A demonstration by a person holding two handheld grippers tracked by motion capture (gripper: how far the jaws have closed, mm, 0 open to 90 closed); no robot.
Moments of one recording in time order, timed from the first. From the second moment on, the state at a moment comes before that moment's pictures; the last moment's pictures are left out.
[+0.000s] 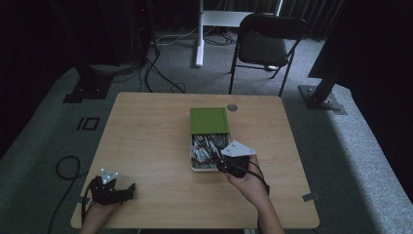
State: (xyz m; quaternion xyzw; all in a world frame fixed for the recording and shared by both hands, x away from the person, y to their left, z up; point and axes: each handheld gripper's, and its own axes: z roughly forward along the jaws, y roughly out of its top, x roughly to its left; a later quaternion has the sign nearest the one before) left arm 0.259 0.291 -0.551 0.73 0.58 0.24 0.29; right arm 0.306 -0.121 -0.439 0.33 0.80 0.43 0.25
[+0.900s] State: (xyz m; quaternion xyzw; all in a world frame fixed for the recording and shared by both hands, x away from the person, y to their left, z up) left arm 0.259 0.291 -0.551 0.73 0.58 0.24 0.29; right arm 0.331 -0.085 -0.475 0.35 0.82 0.39 0.23
